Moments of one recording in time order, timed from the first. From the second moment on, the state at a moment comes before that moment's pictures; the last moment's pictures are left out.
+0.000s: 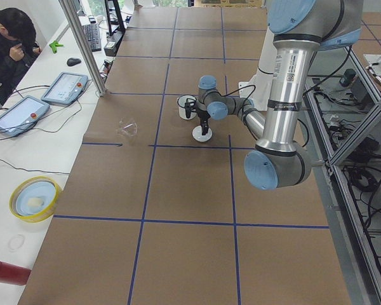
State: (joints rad) left arm -0.51 -1.73 -1.95 -1.80 -1.88 -1.35; right arm 1.57 -1.68 1.65 -1.57 2.29 0.01
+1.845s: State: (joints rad) left arm -0.63 -2.29 -1.93 -1.15 -2.01 -1.34; right arm 1.57 -1.68 1.65 -1.57 2.29 0.01
